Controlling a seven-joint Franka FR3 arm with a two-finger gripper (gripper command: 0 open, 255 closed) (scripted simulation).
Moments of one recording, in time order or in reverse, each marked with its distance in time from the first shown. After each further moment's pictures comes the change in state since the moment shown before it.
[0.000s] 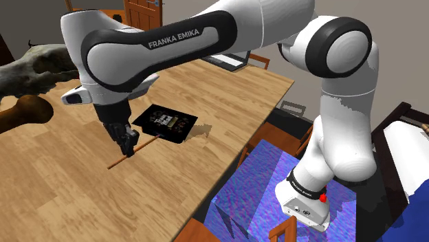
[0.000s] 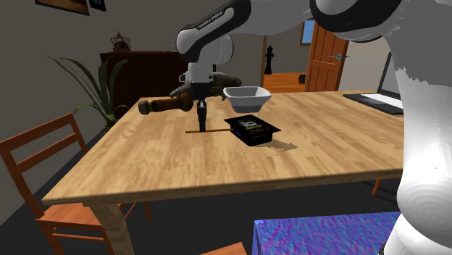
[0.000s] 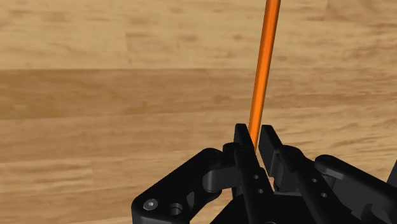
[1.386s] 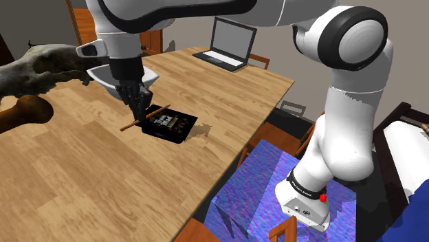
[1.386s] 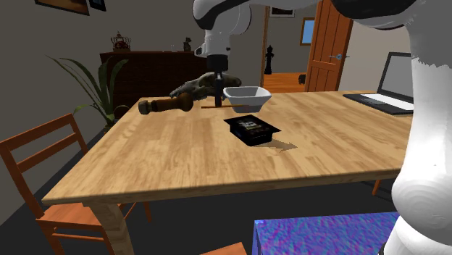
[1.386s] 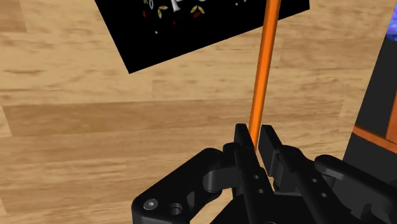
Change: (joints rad) arm -0.078 -0.106 -0.024 0.078 0.016 -0.193 -0.087
